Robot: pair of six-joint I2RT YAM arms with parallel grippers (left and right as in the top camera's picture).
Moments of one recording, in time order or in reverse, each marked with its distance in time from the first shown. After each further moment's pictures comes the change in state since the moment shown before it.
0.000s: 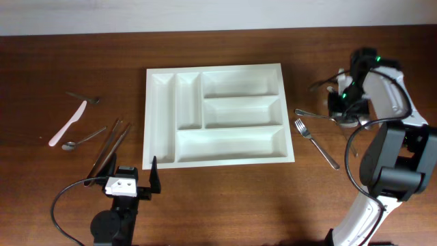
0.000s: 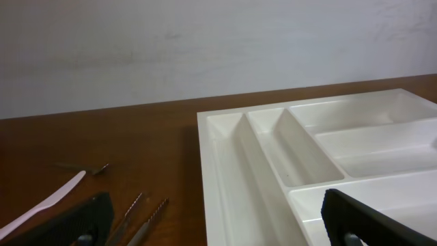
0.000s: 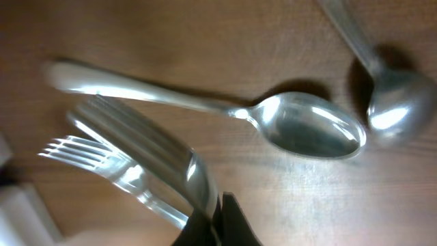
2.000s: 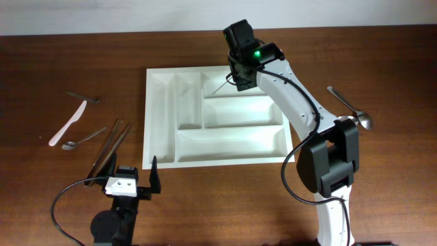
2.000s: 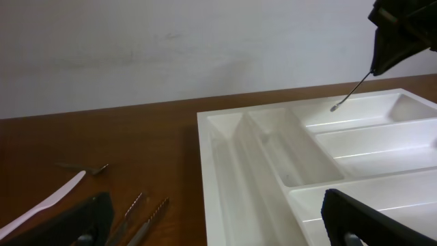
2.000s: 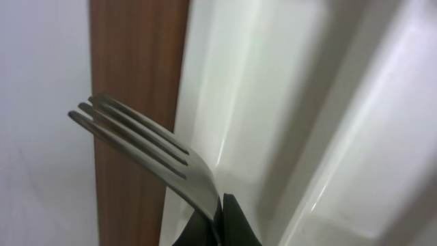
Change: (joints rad) left arm 0.000 0.000 0.000 0.000 0.000 0.000; right arm 0.636 0.137 0.299 0.301 0.192 1.874
